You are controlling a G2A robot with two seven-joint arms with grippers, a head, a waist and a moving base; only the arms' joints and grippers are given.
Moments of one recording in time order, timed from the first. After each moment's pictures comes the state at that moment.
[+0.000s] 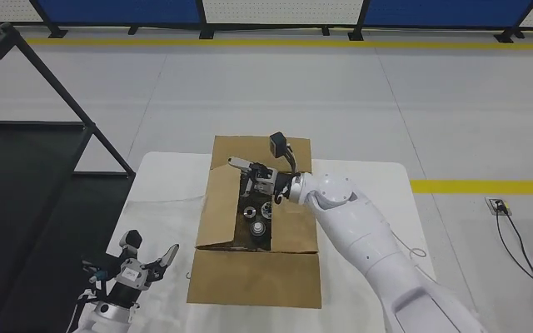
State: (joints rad) left arm 1.59 -1.16 -1.69 -1.77 1.15 -0.36 0.25; right arm -0.21 -1.64 0.87 -0.46 0.50 -0.35 0.94
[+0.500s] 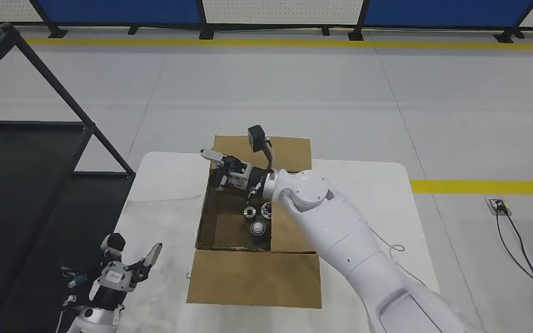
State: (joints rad) left arm 1.62 -1.16 -1.76 -1.76 1.09 -0.35 0.27; right arm -0.19 -1.73 0.81 -0.49 0.50 -0.32 0.78
